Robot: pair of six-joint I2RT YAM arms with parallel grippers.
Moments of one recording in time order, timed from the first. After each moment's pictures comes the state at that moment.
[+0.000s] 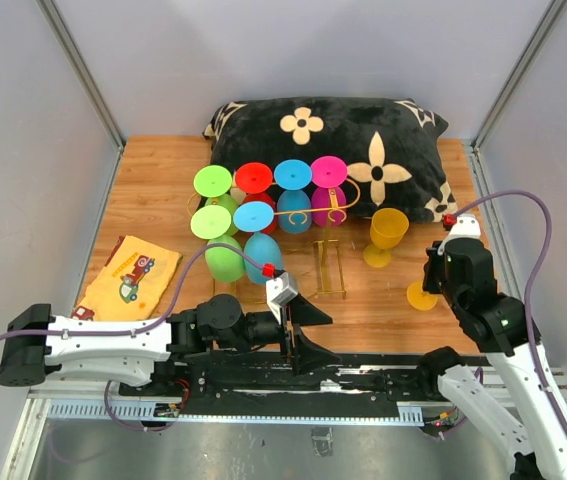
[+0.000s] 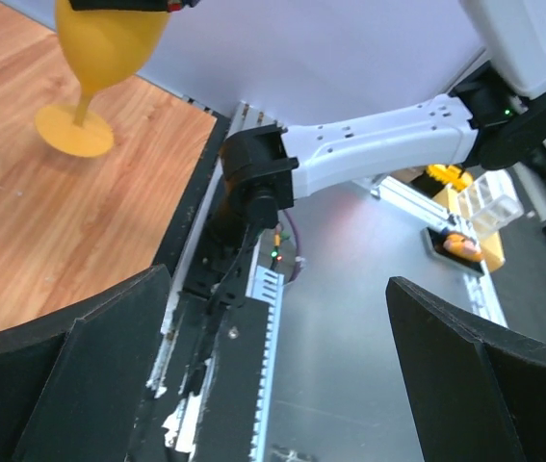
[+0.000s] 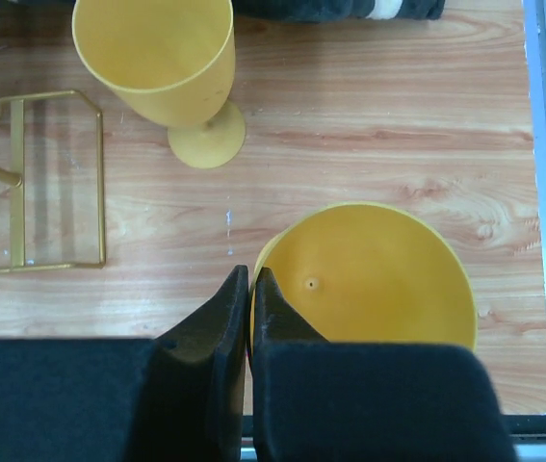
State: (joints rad) left arm -1.39 0.98 0.55 0.46 0.04 -0.47; right arm 0.37 0.58 0.87 -0.90 0.31 0.23
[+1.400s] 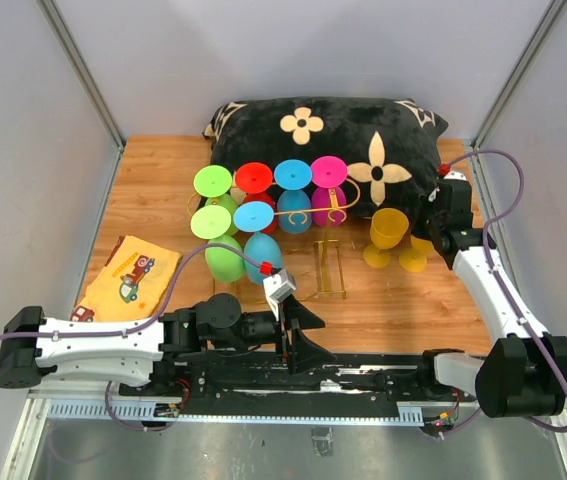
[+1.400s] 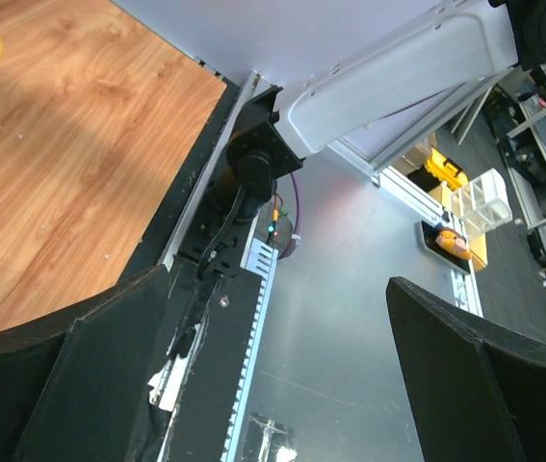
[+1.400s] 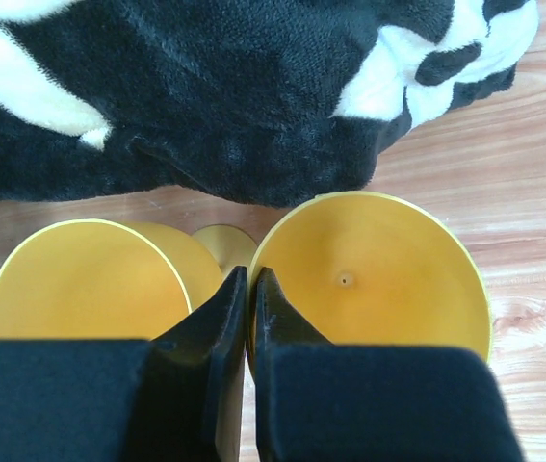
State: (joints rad) left arm -1.39 0.93 0.56 0.33 0.01 -0.59; right arm 0.05 1.18 0.90 -0.38 0.05 0.27
